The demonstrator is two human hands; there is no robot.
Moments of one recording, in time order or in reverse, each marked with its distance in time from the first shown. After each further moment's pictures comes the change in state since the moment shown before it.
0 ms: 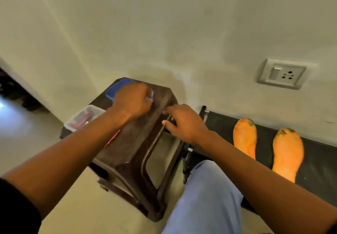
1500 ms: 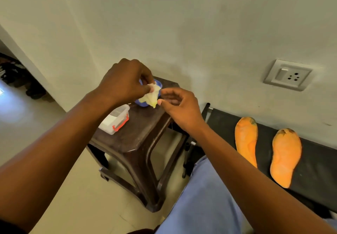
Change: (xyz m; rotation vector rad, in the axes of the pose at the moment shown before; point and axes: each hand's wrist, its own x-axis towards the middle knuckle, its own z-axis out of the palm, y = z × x) left_hand -0.043 -0.014 -0.072 -0.167 0.080 0.053; right_hand 0.000 -0.064 -0.014 0.788 0.281 0.235
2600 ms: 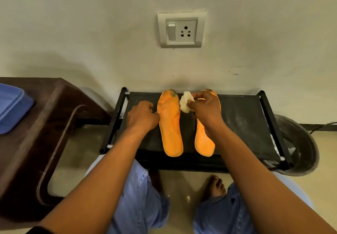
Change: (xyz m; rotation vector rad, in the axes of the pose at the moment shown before) left_hand 0.049 0.221 0.307 -0.330 -0.462 -0.269; right_hand -0.079 0.183 -0.272 0.046 0.618 0.601
